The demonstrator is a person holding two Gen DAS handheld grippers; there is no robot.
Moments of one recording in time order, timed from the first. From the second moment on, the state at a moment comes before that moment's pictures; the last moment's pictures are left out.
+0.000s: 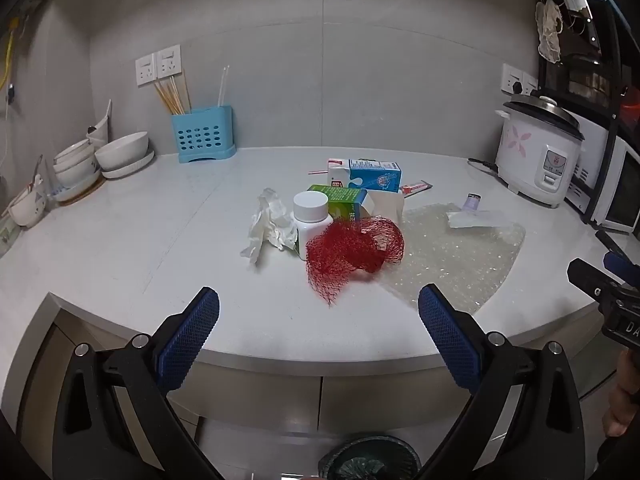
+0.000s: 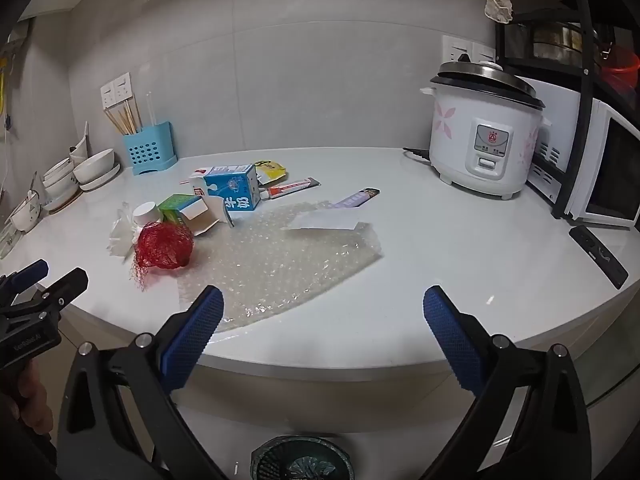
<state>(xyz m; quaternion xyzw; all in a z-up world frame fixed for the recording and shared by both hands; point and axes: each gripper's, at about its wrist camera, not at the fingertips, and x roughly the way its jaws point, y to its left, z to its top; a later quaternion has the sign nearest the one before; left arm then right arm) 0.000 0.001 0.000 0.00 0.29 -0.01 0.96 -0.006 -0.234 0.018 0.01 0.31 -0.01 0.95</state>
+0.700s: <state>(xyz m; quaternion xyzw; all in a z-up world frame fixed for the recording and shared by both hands) 0.001 0.006 -0.003 -0.02 0.30 -0.01 0.96 -0.008 -0.226 0.015 0.02 0.31 0.00 0.95</state>
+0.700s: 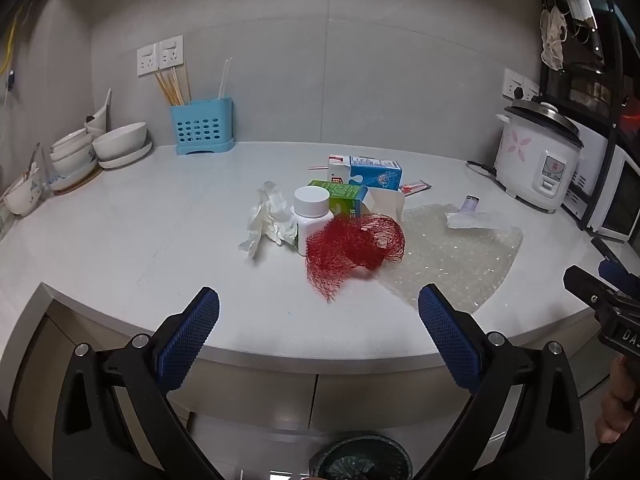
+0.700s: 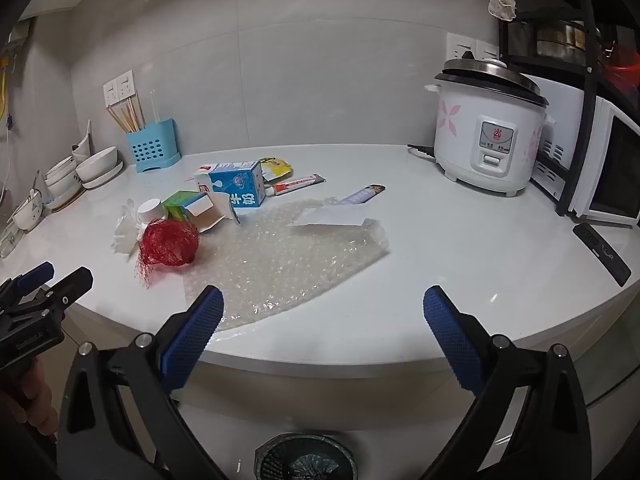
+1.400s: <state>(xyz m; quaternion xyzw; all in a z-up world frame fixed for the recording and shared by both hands) -0.002 0.006 -0.003 -0.01 0.29 -0.02 0.96 -0.008 -0.227 0.015 0.02 0.31 0.00 0.95</state>
